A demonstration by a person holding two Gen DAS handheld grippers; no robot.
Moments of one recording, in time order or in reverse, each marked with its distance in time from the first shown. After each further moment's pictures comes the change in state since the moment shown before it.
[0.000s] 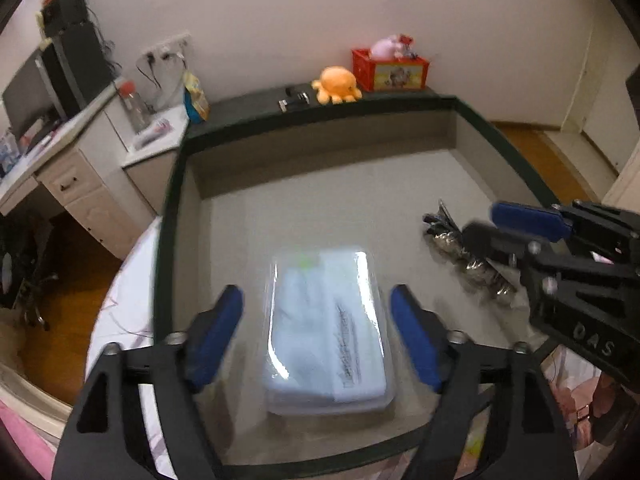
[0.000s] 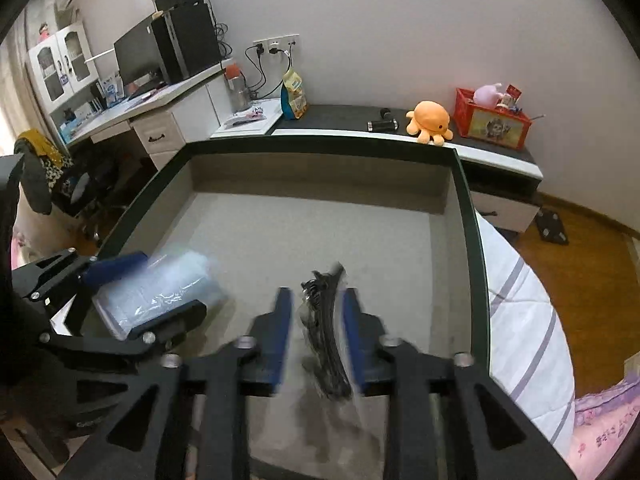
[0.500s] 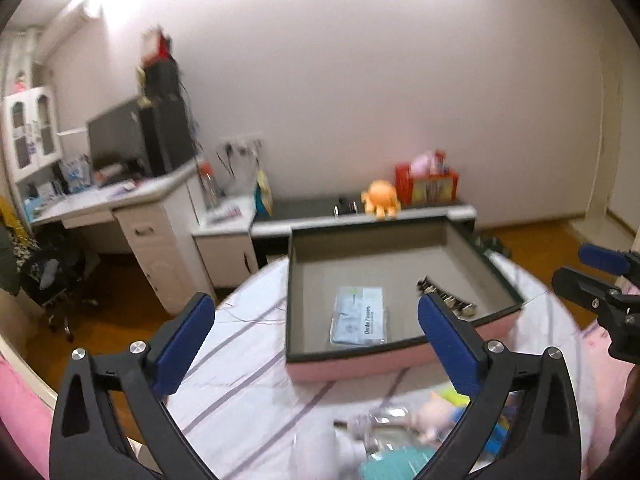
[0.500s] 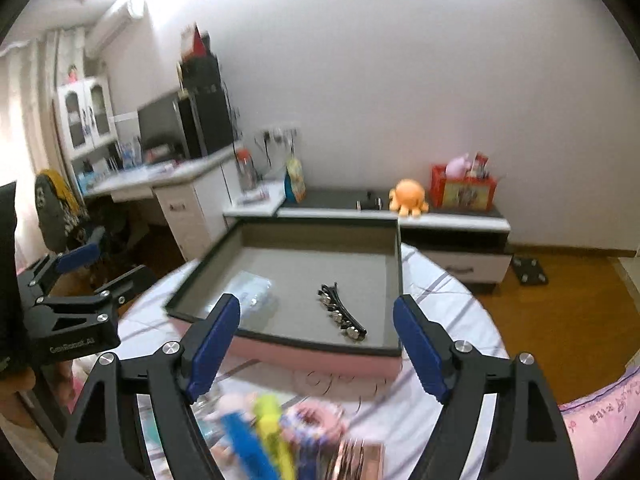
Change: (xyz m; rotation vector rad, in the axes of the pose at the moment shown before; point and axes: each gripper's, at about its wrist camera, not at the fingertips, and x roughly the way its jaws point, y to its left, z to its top) left arm -0.193 0.002 -0.095 -0.118 -0.438 0.154; right arm -0.172 0.028 -0.071 -0.011 -0.356 -0.037
